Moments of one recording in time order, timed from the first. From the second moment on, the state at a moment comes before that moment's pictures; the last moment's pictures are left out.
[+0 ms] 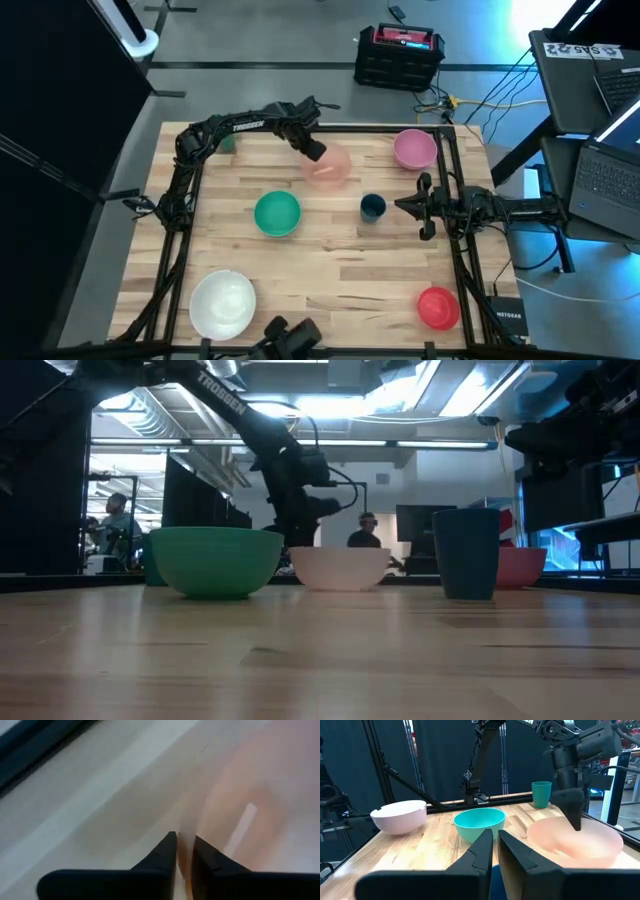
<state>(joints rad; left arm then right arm) 0.61 2.14 1.69 -0.75 0.14 -0.25 0.06 0.01 0.01 0.03 0.10 0.10</state>
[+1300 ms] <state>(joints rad) 0.00 1.97 2.15 -1.57 0.12 0.13 0.06 0.01 0.01 0.03 0.10 0.10</state>
